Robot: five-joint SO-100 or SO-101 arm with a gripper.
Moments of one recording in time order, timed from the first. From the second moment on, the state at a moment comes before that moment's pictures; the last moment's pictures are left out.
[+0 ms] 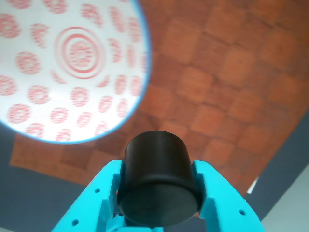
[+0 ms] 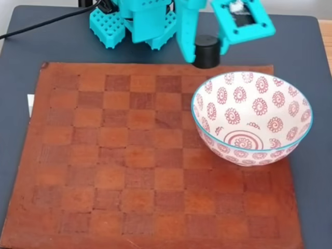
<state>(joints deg) -31.1 103.7 97.0 88.8 94.7</state>
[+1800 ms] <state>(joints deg) -26.7 94.4 85.3 93.4 93.5</state>
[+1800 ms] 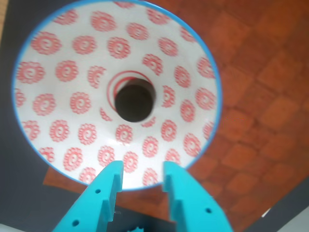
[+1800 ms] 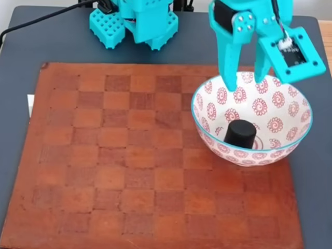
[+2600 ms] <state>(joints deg) -9.8 130.3 130.5 87.6 93.4</state>
